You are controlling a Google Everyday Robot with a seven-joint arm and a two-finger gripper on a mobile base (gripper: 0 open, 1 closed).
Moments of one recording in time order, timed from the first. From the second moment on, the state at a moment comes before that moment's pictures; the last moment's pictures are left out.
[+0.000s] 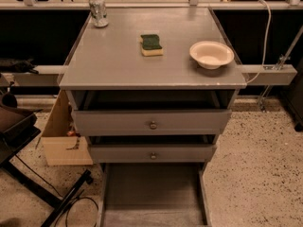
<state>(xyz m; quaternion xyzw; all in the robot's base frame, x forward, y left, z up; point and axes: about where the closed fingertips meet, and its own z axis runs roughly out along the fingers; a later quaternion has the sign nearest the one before) 0.296 -0.195 0.046 -0.55 0.76 0.26 0.23</state>
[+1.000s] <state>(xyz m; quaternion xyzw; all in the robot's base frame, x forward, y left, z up) 0.333 -0.146 0.085 -0.56 0.70 0.28 0.33</state>
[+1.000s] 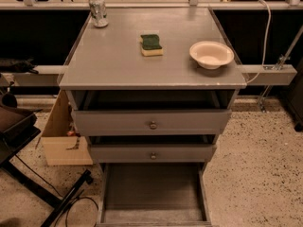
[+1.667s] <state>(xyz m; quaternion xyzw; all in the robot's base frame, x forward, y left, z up) 0.372 -0.132 0.082 -0.56 0.70 0.29 0.33</state>
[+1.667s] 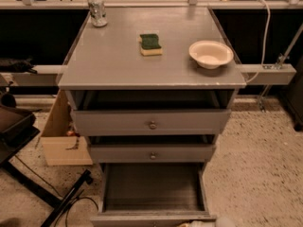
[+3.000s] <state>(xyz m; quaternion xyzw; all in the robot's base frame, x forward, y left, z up) 0.436 -0.117 0.085 -0.57 0.69 0.29 0.34</state>
